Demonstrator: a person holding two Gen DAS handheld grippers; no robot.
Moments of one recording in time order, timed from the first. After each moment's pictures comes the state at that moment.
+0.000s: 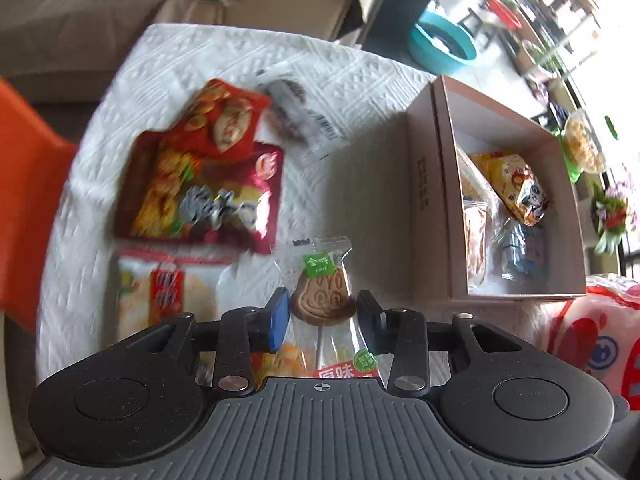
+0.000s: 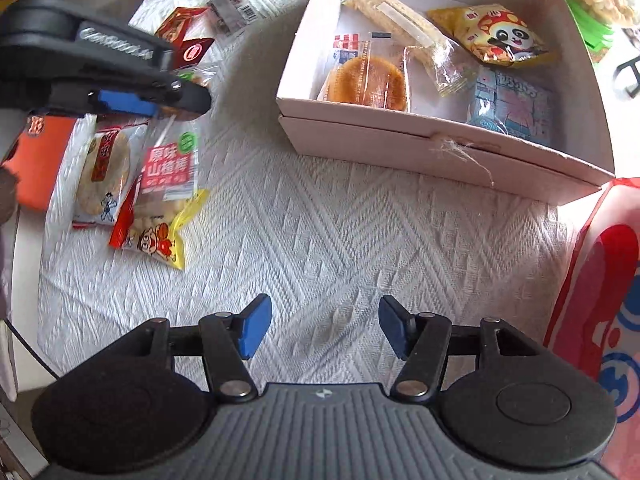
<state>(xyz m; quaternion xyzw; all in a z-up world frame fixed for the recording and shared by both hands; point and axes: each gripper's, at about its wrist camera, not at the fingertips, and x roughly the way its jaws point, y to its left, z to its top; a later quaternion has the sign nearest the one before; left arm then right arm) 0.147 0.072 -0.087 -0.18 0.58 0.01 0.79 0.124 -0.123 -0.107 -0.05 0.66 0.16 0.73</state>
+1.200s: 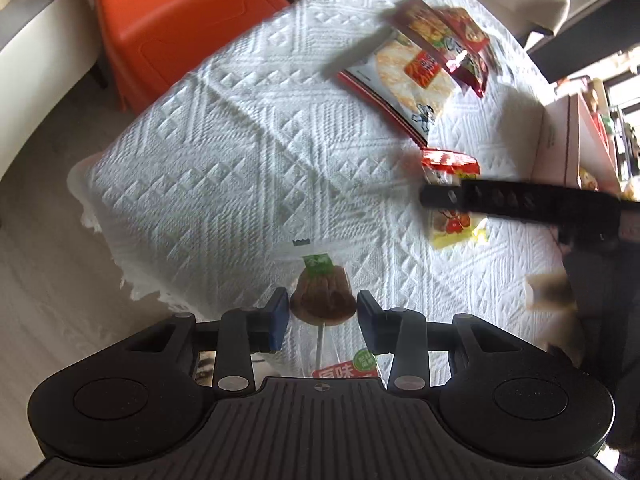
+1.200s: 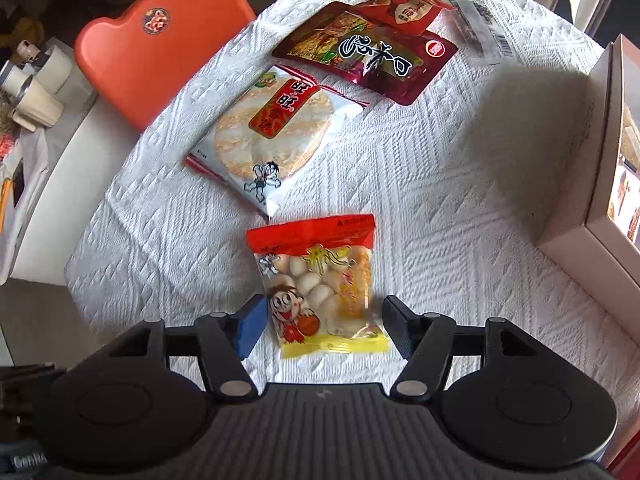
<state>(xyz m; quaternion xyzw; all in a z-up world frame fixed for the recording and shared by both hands) -0.059 0.115 -0.123 -0.35 0.57 0.17 0.72 0.109 0.022 -0.129 -0.16 0.61 0.32 0.71</state>
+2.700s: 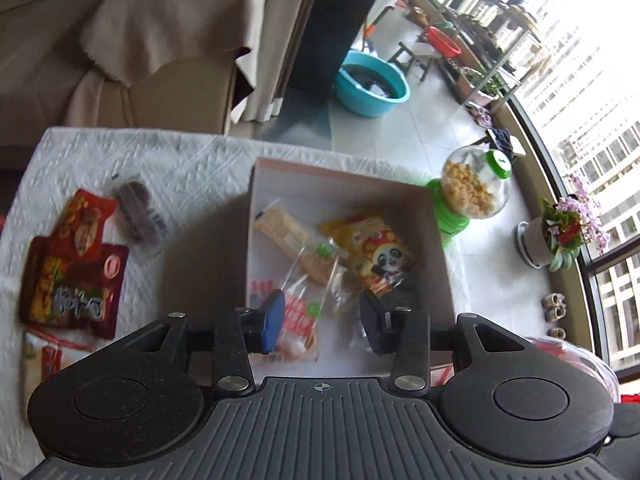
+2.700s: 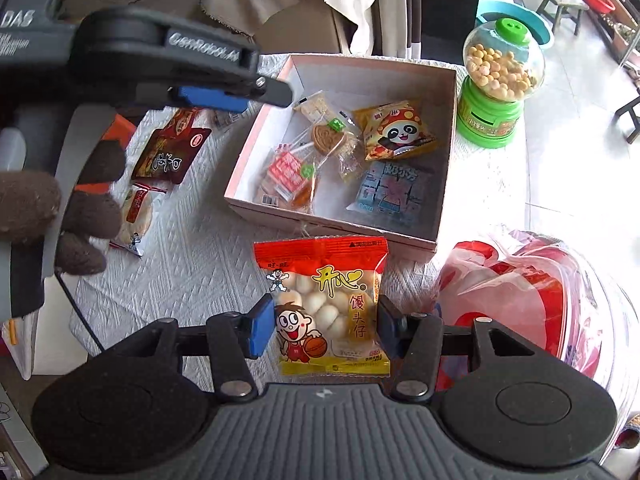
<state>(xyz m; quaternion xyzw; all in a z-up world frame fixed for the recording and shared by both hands) 0.214 -0.037 -0.029 -0.16 0.53 -0.05 0.83 0.156 -0.216 -0.006 -0.03 0.61 0.20 0.77</state>
